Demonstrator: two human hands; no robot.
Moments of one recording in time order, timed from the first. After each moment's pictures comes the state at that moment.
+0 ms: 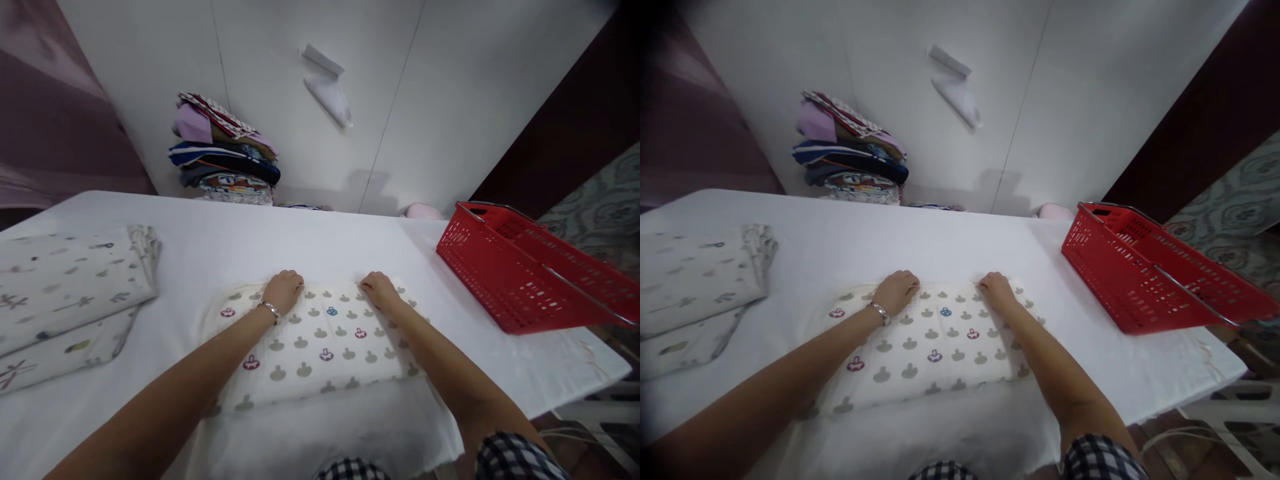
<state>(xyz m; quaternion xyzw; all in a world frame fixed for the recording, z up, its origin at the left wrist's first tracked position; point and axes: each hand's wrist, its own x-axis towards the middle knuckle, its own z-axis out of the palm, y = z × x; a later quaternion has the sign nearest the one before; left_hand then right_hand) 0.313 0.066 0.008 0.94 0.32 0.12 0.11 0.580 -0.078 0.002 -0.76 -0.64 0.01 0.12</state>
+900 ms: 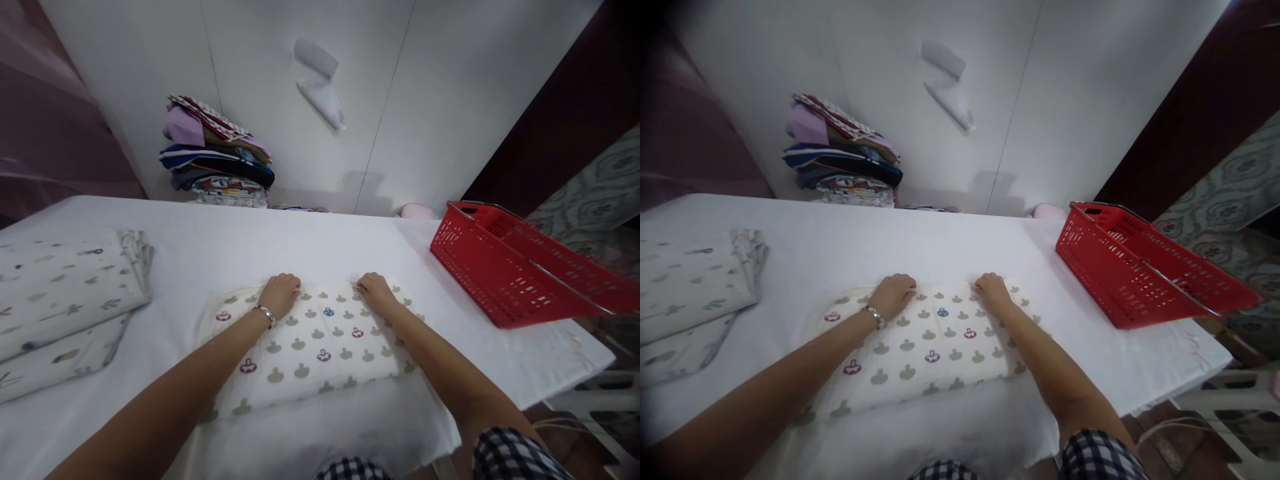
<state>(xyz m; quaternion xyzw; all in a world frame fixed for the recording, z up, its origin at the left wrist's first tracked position) 0.310 0.063 0.007 0.95 0.29 0.11 0.09 0.569 -0.085 0.007 -0.76 -0.64 -0.02 0.10</state>
